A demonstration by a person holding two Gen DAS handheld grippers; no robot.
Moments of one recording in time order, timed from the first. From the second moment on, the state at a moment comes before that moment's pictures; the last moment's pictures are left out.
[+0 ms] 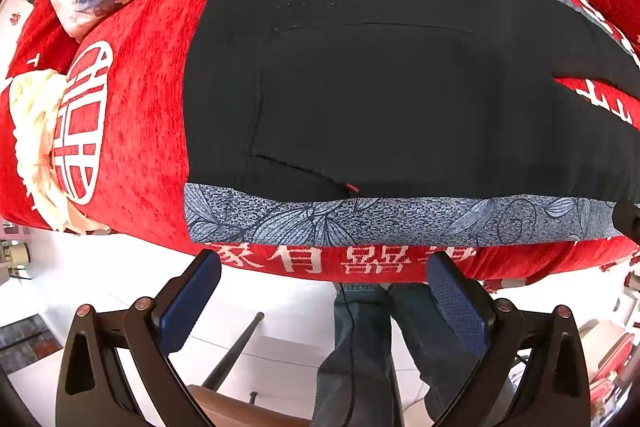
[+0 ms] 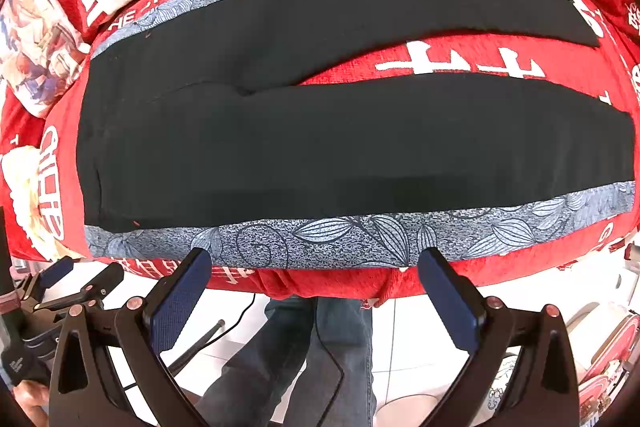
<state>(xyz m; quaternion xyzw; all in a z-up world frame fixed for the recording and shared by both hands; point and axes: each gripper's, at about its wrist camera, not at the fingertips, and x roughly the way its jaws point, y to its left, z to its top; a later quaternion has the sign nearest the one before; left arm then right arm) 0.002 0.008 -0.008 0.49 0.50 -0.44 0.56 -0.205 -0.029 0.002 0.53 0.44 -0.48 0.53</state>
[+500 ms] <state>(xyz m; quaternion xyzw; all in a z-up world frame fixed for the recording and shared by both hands) 0.021 0.010 -0.019 0.45 0.52 -0.45 0.57 -0.215 -0.026 -0.014 0.59 0.38 -0.45 0.55</state>
